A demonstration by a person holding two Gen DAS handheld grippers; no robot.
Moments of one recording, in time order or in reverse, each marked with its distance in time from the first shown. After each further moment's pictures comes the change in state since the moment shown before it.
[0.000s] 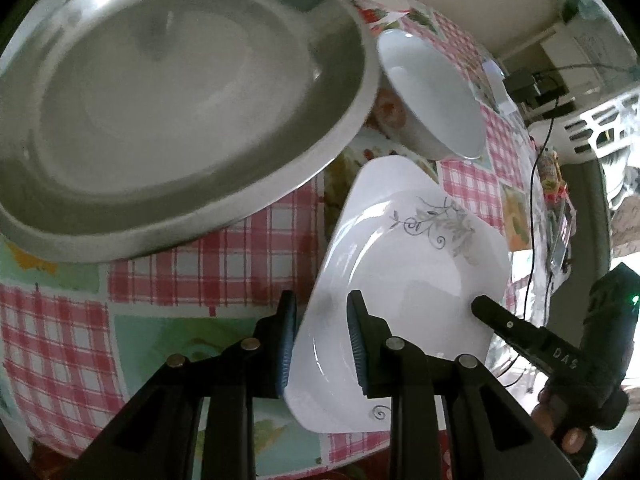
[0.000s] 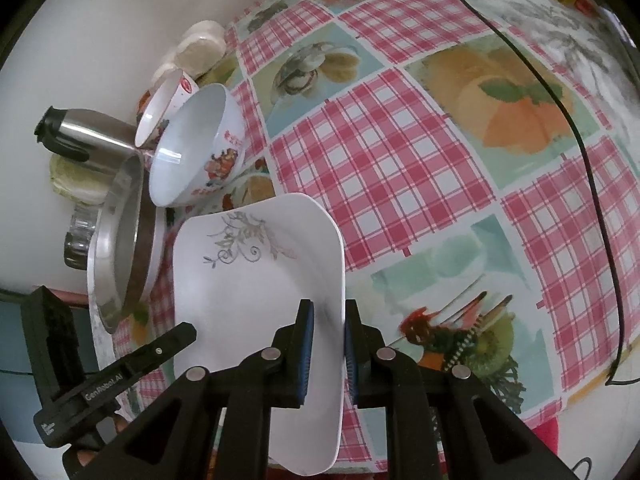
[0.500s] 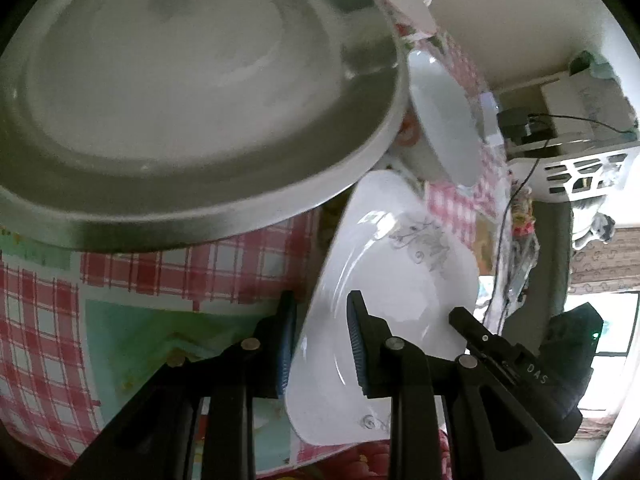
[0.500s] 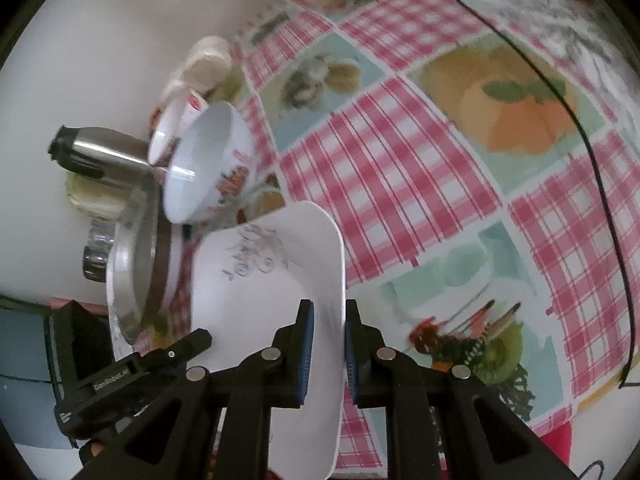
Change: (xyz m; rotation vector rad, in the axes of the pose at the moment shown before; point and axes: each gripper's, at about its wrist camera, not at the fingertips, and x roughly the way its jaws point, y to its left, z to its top) left arm -0.001 0.019 -0.002 -0.128 -0.001 -0.172; right arm -0.008 -0.007 0.001 0.028 -0.040 0.088
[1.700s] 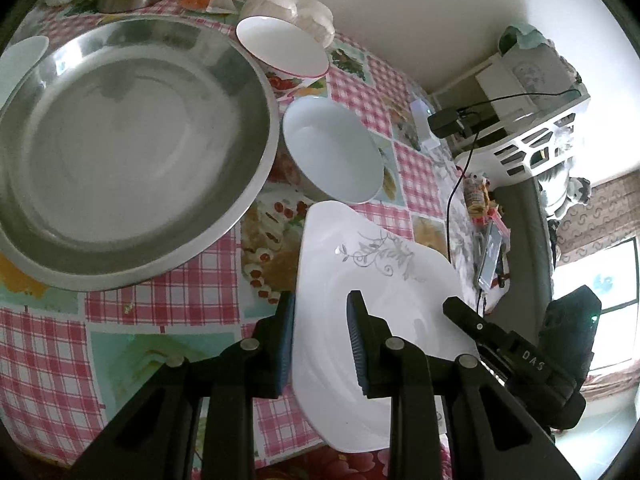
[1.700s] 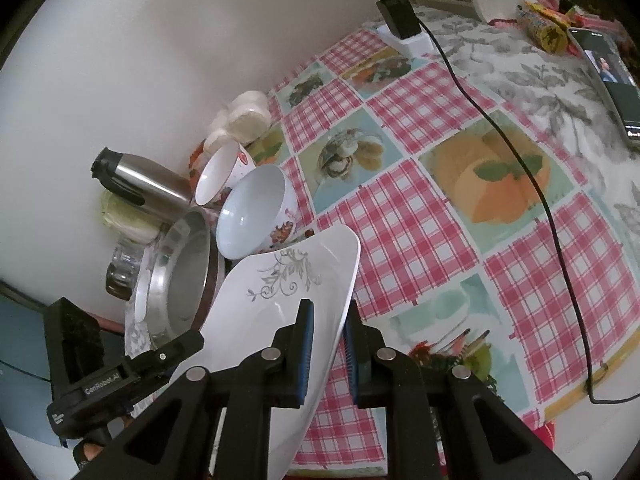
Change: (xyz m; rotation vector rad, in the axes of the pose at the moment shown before) left arm -0.047 -0.052 -0.013 0.196 -0.124 -0.036; right arm -0.065 0.010 -0.003 -0.060 -0.176 0.048
